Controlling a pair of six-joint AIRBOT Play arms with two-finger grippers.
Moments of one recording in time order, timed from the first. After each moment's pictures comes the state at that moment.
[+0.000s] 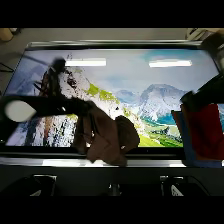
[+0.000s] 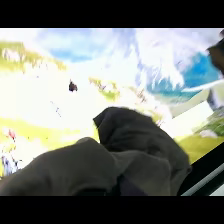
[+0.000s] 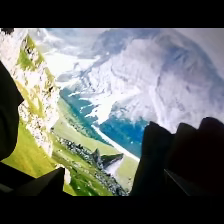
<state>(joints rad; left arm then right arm) -0.54 -1.01 1.04 1.21 -0.92 -1.62 0.03 -0.96 1.37 -1.45 1.50 1.05</state>
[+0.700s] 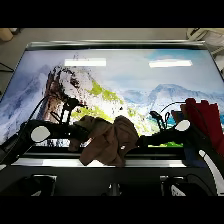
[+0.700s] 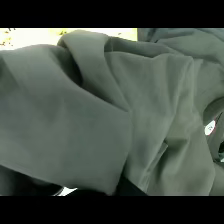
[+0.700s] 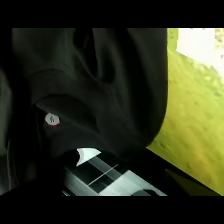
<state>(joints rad) -0.57 -0.93 0.76 1.24 -0.92 -1.62 0.03 -1.12 0.53 -0.82 1.12 0.97</state>
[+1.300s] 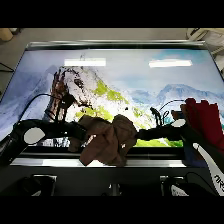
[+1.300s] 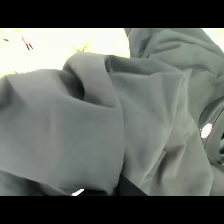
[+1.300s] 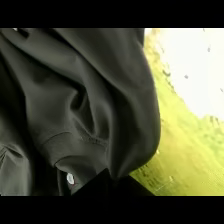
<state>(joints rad) -0.57 -0.88 0.80 1.31 -0.94 -1.62 0.02 -1.26 0.59 -0.63 1.02 0.88</state>
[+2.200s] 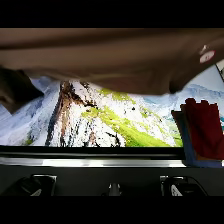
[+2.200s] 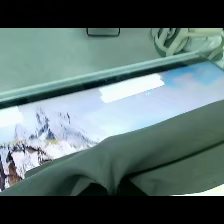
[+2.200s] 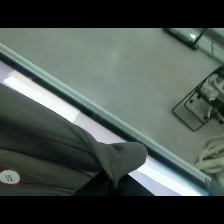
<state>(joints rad) -0.46 -0.85 1.89 1.57 -1.43 -1.63 -0.01 -0.86 1.98 -1.34 1.40 0.98</state>
